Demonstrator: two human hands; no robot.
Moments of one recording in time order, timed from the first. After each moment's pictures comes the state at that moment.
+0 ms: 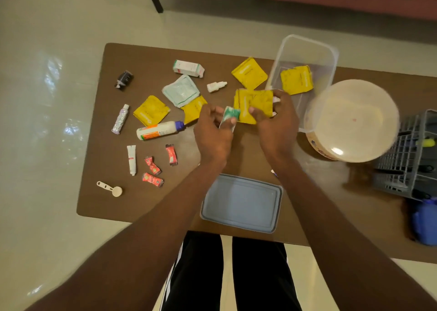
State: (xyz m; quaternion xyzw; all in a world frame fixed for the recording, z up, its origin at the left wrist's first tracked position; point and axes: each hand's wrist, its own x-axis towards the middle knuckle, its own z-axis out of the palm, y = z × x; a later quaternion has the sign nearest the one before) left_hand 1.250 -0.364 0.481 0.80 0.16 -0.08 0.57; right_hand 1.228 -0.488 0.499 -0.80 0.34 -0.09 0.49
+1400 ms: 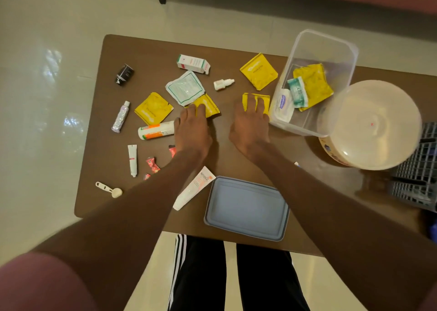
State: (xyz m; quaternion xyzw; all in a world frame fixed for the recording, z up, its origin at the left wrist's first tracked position) left_hand 1.293 -0.292 0.415 0.98 -0.08 -0.15 0.07; right_hand 1.272 -0.442 0.429 -0.96 0.12 0.21 0.13
